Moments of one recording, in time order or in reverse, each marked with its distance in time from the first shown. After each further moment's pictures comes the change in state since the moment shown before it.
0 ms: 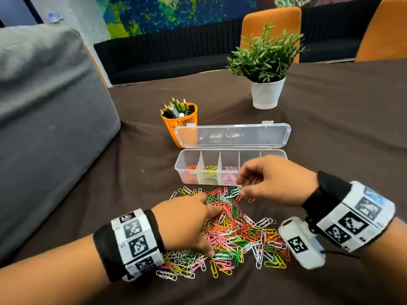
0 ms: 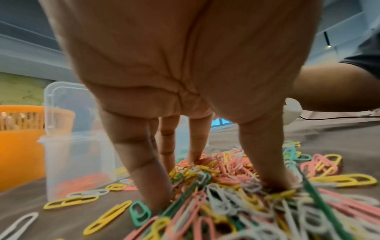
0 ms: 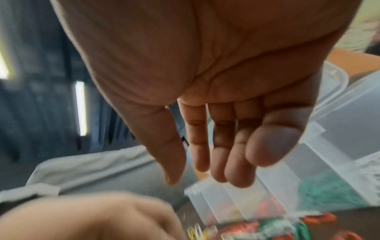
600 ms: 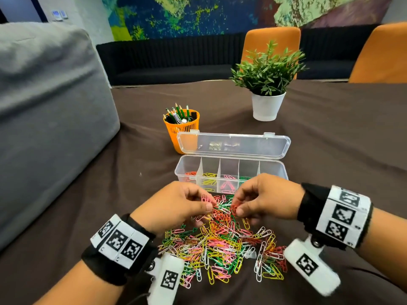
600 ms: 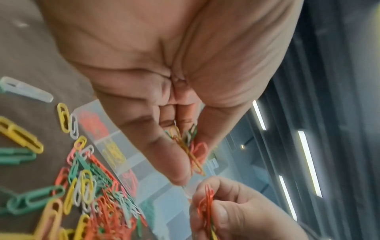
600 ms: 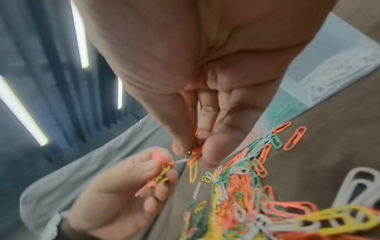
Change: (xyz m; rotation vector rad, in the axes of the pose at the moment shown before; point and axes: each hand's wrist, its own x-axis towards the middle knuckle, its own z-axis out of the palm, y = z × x) left_hand -0.006 -0.011 -0.011 -1.429 0.249 -0.144; right_hand 0.001 -0.001 0.011 0.301 -0.253 0.173
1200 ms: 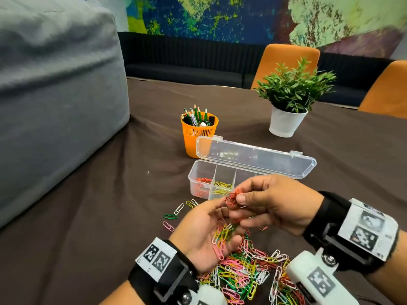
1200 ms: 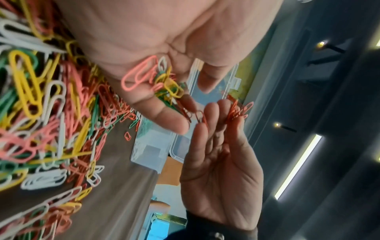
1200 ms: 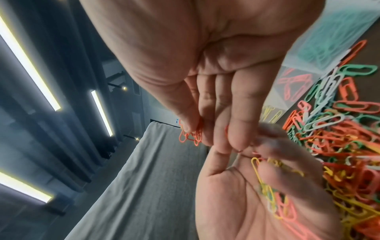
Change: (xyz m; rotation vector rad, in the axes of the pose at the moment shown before) left_hand 0.018 -0.022 0.033 -1.085 -0.132 -0.303; right_hand 0.019 -0.050 0.013 0.596 0.047 0.143
